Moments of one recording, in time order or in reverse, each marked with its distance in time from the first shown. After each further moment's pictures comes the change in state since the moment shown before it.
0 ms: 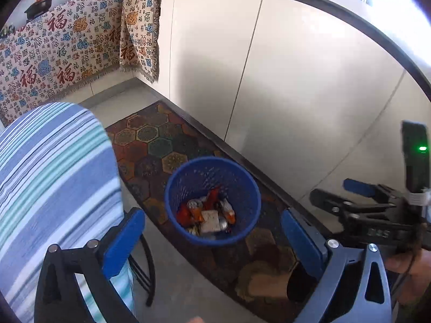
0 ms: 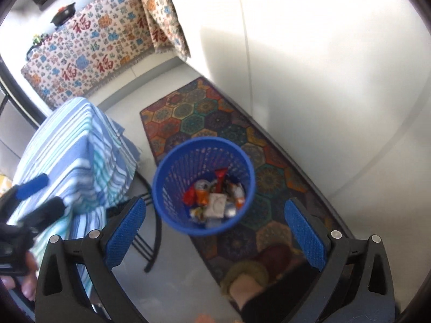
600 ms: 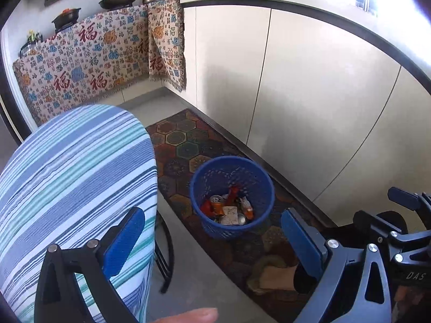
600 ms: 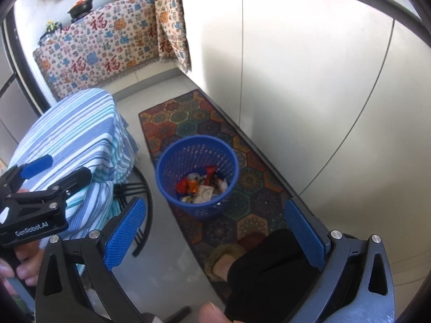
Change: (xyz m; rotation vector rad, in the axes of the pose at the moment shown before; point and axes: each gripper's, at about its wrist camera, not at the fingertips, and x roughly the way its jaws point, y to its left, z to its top) left arm -0.059 -0.014 -0.026 -0.034 -0.045 0.149; right arm -0.084 0.029 -0.039 -0.087 -0.066 -0.077
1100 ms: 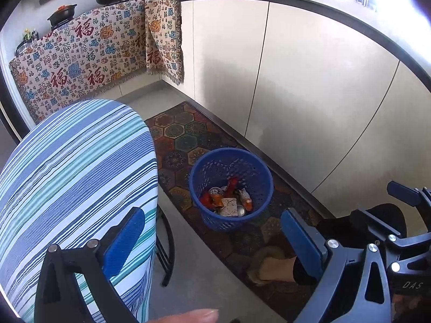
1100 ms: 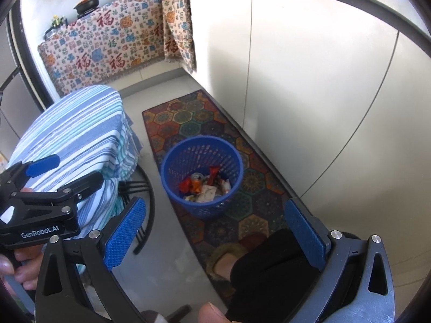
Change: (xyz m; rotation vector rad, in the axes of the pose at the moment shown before) left arm -0.006 -0.006 -0.005 0.009 0.033 0.002; right arm -0.002 0.013 -0.002 -0.025 0.002 -0.001
